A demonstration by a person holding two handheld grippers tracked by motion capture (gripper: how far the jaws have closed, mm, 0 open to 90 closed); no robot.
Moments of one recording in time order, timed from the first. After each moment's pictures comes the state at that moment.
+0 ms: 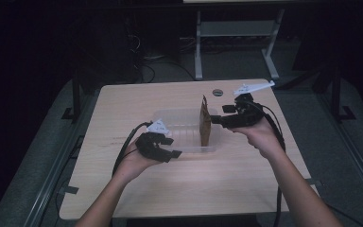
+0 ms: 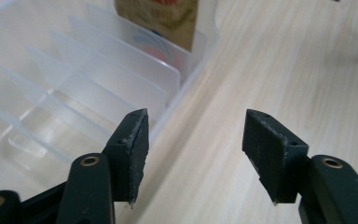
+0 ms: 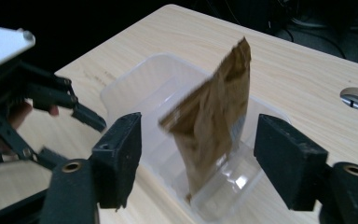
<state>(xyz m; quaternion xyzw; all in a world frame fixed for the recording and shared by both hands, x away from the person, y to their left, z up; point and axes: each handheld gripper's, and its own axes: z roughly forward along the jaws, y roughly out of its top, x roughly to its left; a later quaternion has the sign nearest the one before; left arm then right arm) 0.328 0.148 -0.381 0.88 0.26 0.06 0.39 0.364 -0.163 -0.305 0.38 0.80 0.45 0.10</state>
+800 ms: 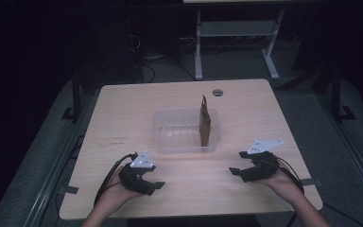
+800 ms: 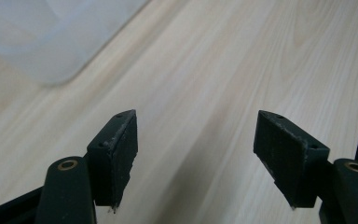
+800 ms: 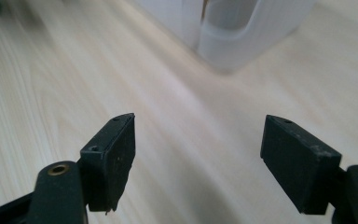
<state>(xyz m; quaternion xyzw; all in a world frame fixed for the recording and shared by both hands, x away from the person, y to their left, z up) 0.269 0.195 -0.436 0.90 0.26 0.07 0.34 0.291 -0.211 -0.433 0.32 0.86 0.38 0.10</state>
